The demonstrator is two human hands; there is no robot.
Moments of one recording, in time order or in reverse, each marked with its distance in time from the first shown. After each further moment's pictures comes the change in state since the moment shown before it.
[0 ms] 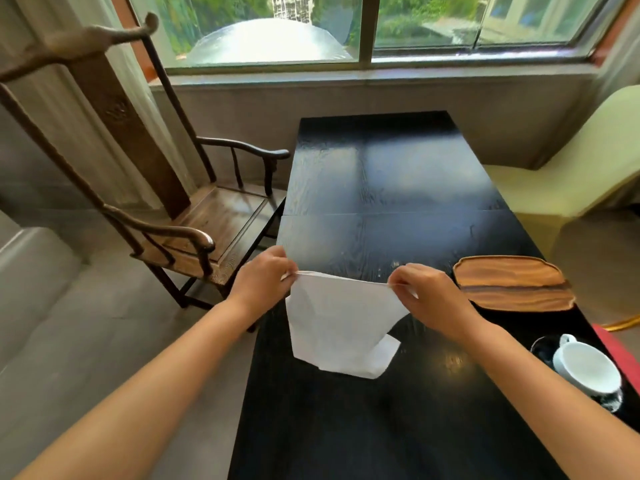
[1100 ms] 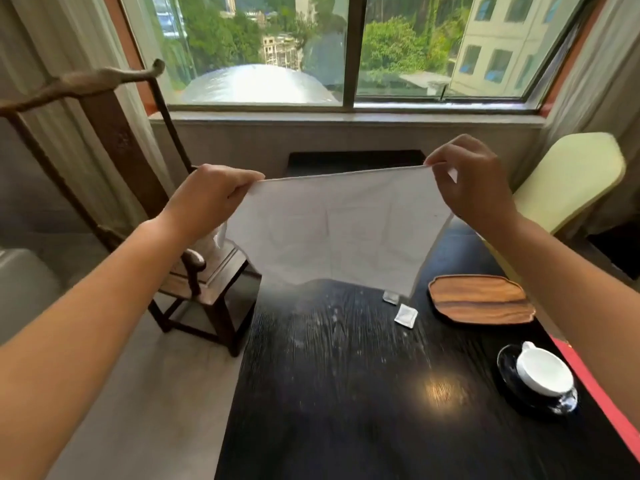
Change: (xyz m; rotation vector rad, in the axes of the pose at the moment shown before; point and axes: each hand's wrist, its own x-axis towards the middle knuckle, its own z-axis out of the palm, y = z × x) left_hand 0.025 0.017 -0.153 0.125 0.398 0.367; right_hand 0.060 -0.024 -0.157 -0.289 0.607 -0.199
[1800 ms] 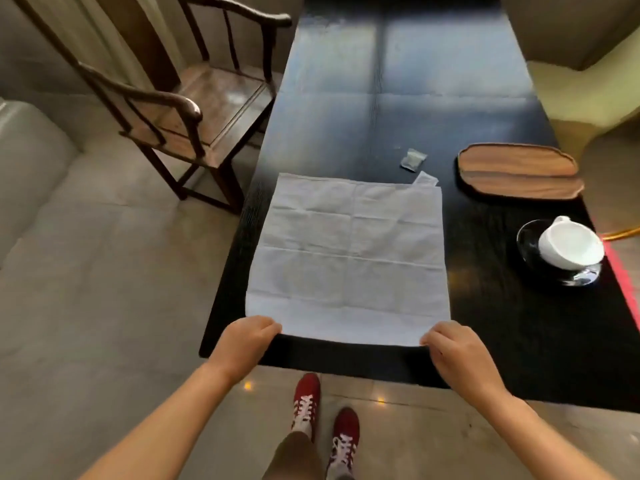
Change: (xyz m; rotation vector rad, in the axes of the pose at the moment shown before) left_hand -0.378 0.177 0.170 -0.090 -0.689 -0.211; right_hand -0.442 -0.055 -0.006 0.110 -0.844 0.186
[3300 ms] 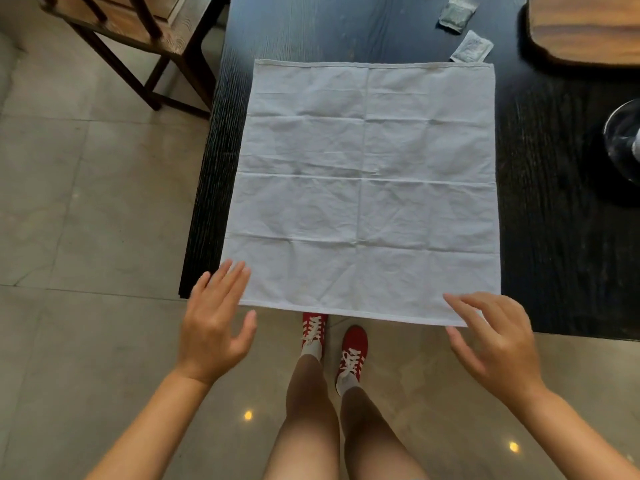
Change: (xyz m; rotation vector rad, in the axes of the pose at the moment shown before) left_hand -0.062 0.012 0.053 -0.182 0.288 -0.251; right_hand -0.060 -0.007 0.058 0.035 0.133 0.066
